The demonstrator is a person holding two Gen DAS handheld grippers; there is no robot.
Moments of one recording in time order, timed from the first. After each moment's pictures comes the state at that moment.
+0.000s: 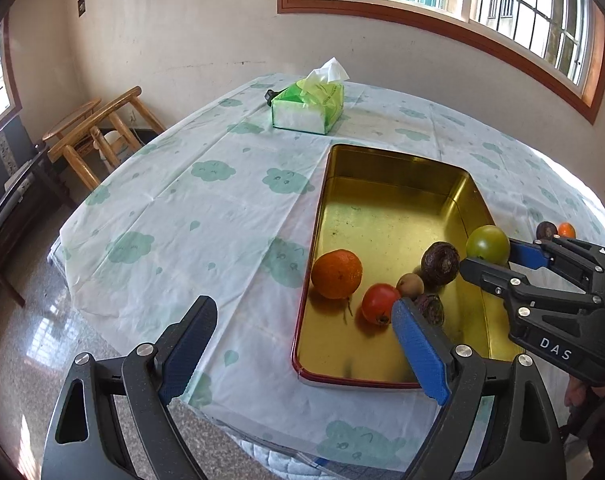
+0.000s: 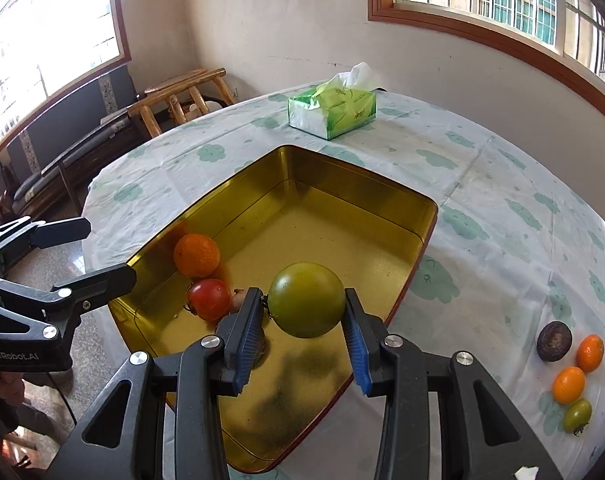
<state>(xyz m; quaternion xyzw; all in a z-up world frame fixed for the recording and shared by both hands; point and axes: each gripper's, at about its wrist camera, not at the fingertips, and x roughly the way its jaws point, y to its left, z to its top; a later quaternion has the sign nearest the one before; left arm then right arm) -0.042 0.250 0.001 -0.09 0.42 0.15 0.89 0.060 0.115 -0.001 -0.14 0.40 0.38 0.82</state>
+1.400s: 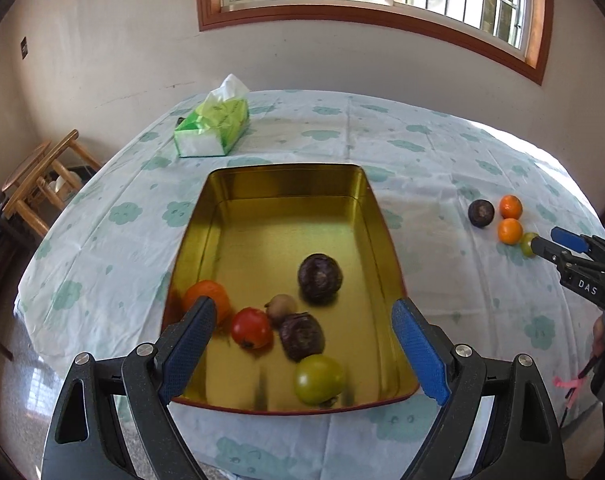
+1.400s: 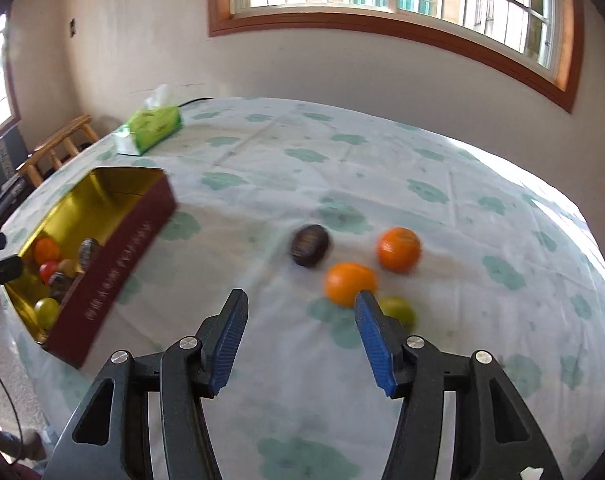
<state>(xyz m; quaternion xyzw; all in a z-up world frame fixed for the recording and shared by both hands) -0.001 0.156 0.017 -0.03 0.41 0.05 0.91 0.101 -0.114 -0.005 -0.07 0.41 0.15 0.90</state>
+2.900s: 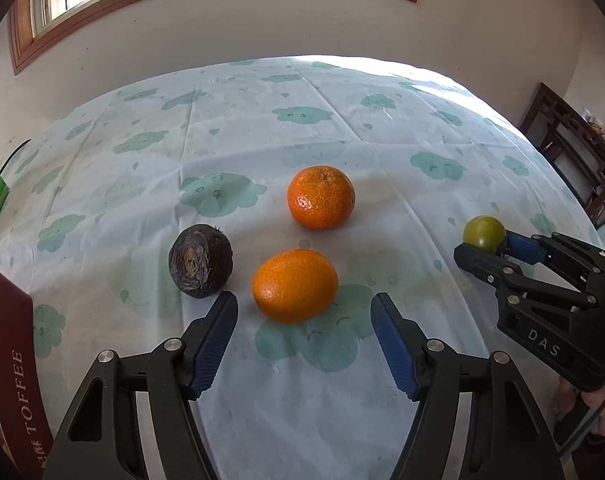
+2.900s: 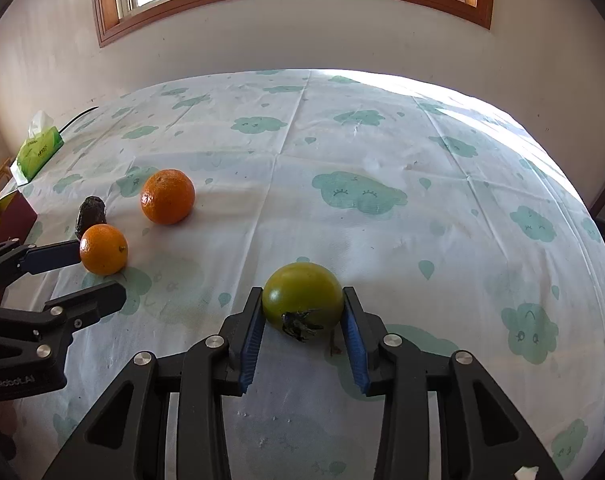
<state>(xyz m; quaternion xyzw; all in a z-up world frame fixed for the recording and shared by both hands) 0.161 -0.083 -0.056 0.03 0.46 -0.15 0.88 0.144 -0.234 -0.059 -0.01 0.45 0.05 0.89</state>
